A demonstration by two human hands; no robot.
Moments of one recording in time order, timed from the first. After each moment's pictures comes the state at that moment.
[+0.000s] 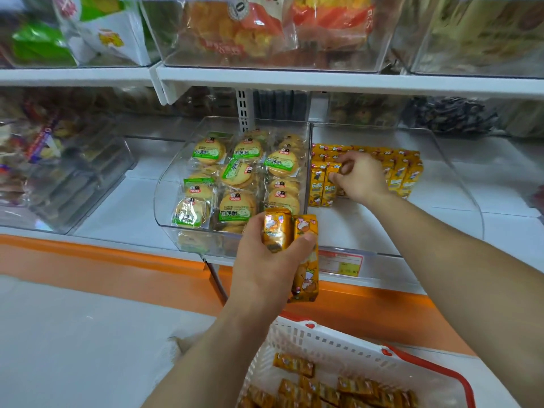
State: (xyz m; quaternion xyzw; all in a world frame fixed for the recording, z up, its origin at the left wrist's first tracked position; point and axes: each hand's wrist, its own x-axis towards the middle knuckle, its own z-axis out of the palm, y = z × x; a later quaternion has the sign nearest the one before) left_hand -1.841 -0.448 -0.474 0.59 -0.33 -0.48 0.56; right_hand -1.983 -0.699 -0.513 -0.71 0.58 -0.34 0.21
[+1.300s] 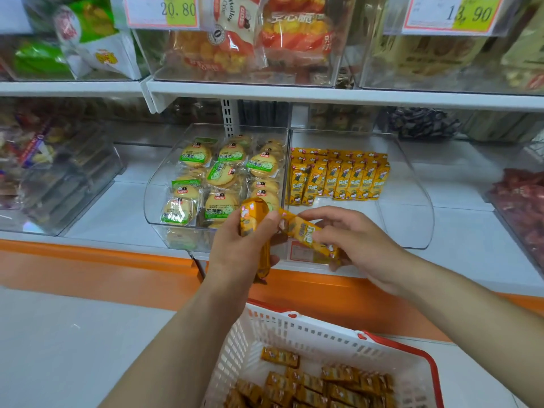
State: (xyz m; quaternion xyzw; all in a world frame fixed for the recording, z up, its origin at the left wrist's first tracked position) left_hand -1.842 -0.442 -0.458 0.56 -0.34 -0.49 0.57; right_hand -2.023 -0.507 -0.450 -0.64 0.42 -0.28 0.58
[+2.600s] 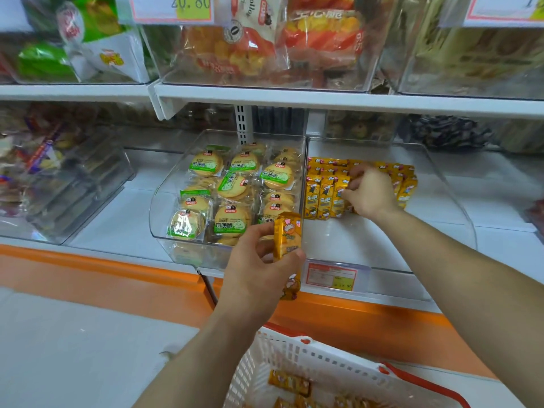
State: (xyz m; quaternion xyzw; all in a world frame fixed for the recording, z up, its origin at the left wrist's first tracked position) left_hand -1.835 -0.458 -0.479 0.62 -0.38 -0.43 0.53; right_hand -2.008 -0.699 -0.510 -0.71 0.61 -0.30 0.18
